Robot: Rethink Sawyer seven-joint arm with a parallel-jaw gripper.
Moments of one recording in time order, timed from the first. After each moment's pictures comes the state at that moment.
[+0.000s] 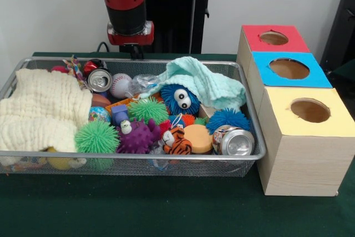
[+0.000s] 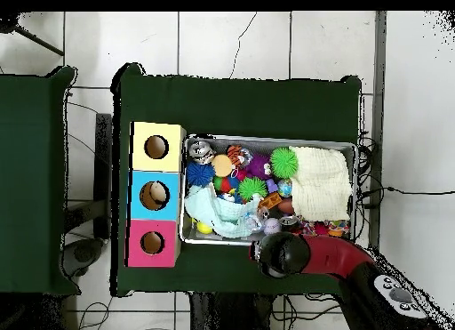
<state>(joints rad) -0.72 -0.55 0.22 1.94 -0.52 0.54 1.74</state>
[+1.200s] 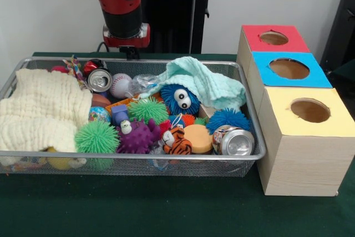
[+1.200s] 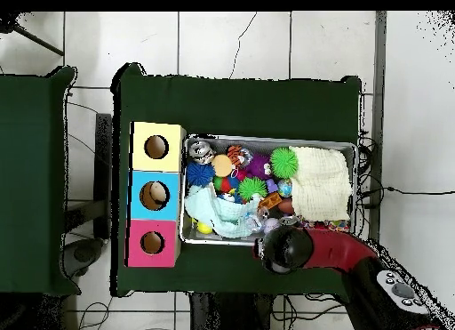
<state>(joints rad) -0.72 -0.53 0.23 1.89 -0.52 0.61 1.74</state>
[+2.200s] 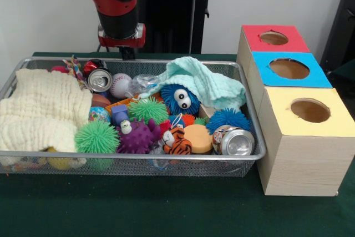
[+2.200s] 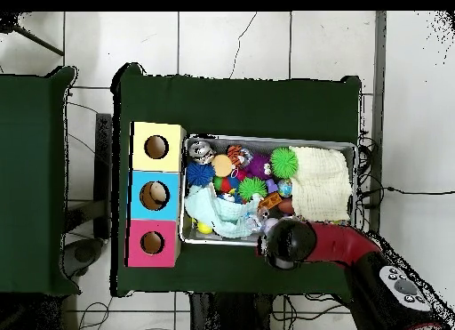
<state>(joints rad) -0.71 -0.54 0.23 1.85 -0.52 0.69 1.74</state>
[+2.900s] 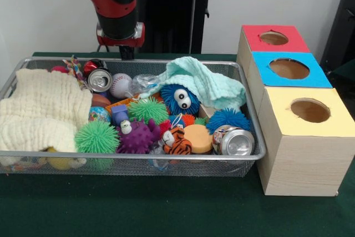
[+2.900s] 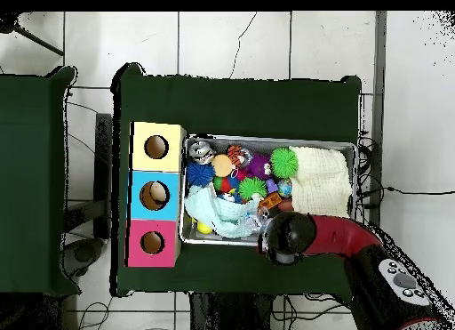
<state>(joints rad) -0.69 -0.54 0.23 1.81 -0.51 0.79 1.74</state>
